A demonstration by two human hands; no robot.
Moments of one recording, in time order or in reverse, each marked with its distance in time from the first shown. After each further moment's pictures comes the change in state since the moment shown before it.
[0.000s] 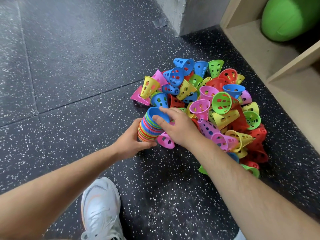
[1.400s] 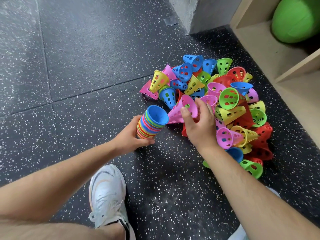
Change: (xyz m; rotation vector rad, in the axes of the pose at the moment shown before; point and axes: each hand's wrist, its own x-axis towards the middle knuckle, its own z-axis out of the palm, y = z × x) left_hand -0.030 -0.013 -0.014 0.035 0.001 -0.044; right_hand -0.038 0.016 0.000 0.084 0.448 0.029
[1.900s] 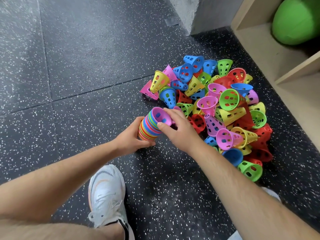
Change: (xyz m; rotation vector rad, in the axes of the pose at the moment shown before) left_hand -0.002 0.004 0.001 -0.010 -0.035 0.012; right_hand -0.006 -0.012 0.027 0.048 -0.527 -0.031
